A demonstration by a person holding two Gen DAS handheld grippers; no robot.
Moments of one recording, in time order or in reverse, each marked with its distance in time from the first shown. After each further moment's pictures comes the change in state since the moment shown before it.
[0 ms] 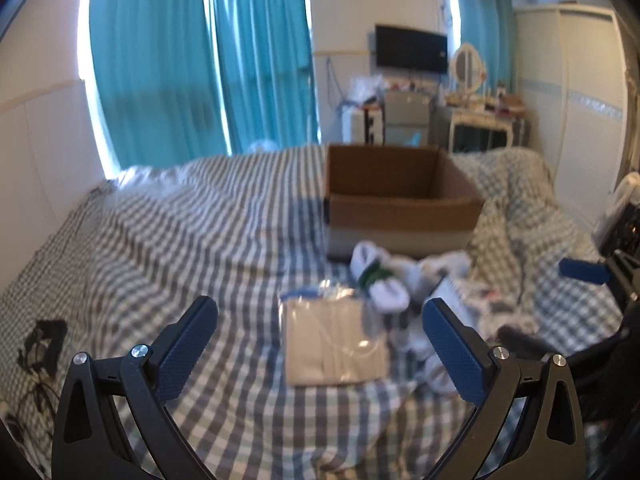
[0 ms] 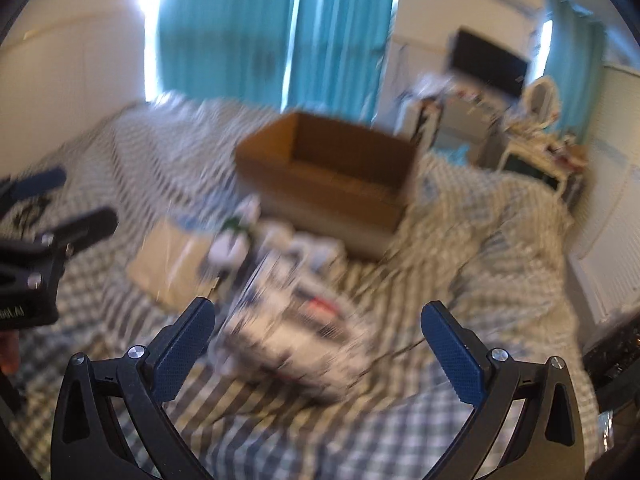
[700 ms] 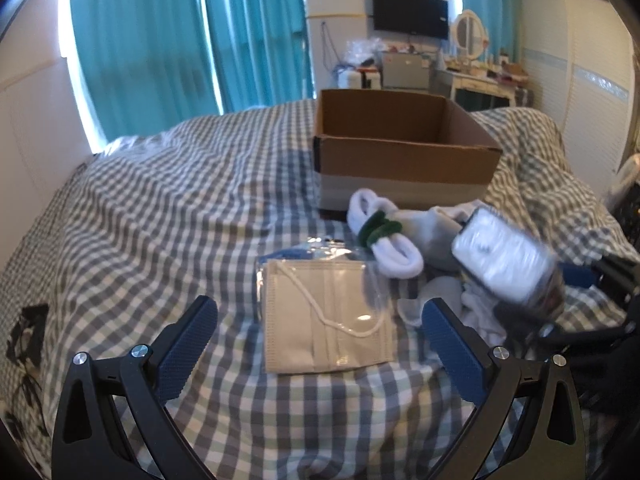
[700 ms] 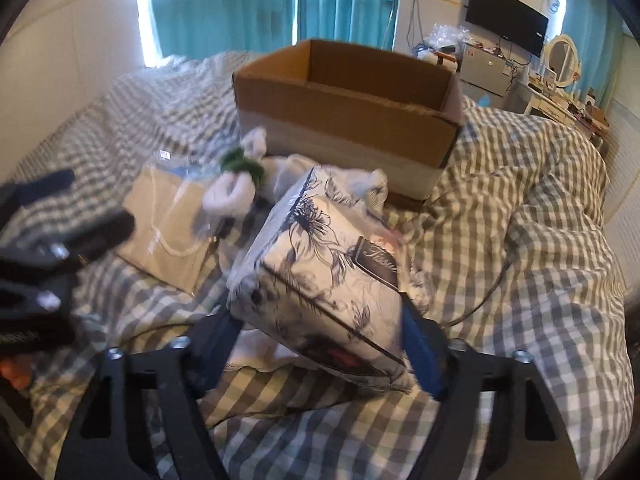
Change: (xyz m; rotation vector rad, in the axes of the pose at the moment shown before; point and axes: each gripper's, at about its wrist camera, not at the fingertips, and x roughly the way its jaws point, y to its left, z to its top) left arm 0.041 -0.011 -0.015 0.018 0.114 -0.015; right arm 0.088 0.024 -0.043 -0.002 0.259 0.104
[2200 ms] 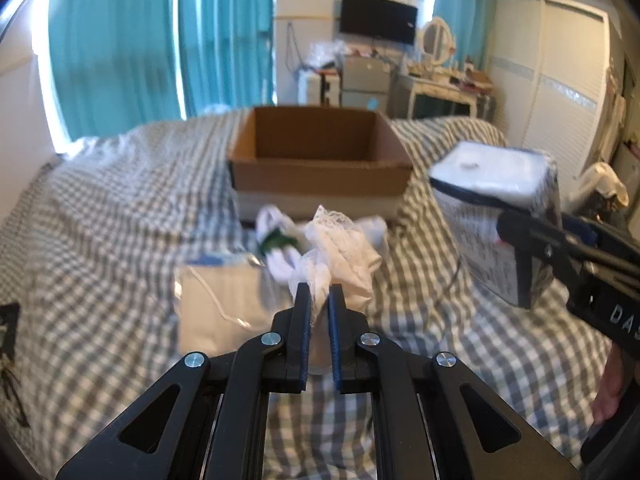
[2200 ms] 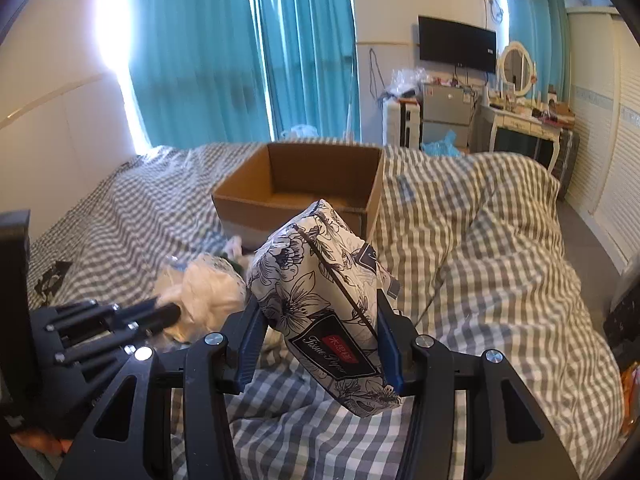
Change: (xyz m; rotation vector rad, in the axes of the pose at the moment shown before) left arm -0.049 -0.047 0.015 -0.021 -0.005 -0.149; right arm -0.102 -0.057 0.005 0.176 -0.240 0.015
